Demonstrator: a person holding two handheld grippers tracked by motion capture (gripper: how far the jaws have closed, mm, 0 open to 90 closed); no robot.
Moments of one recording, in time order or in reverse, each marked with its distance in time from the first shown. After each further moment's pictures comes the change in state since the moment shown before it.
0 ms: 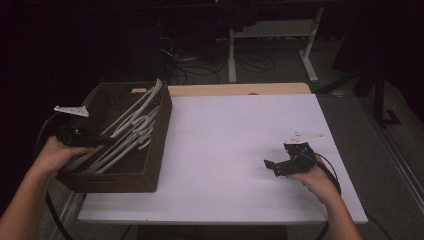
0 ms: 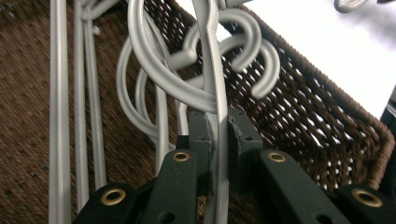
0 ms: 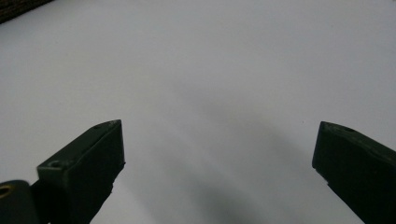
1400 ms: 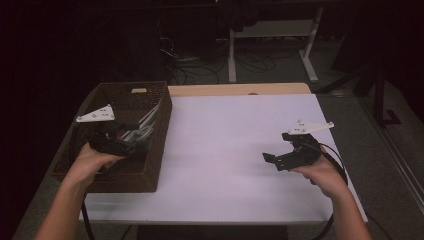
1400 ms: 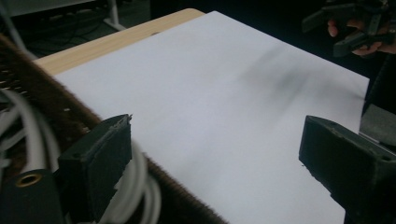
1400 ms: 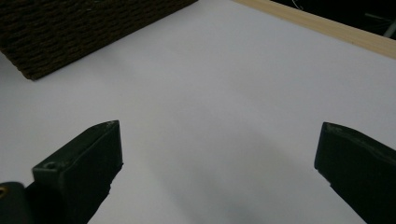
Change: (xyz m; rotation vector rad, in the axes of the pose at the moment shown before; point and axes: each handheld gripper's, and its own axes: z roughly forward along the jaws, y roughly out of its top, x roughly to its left) left arm -0.094 0.033 0.046 -0.316 -0.048 0.154; right arm 0.014 0.041 -0.036 -0.071 0.090 -0.046
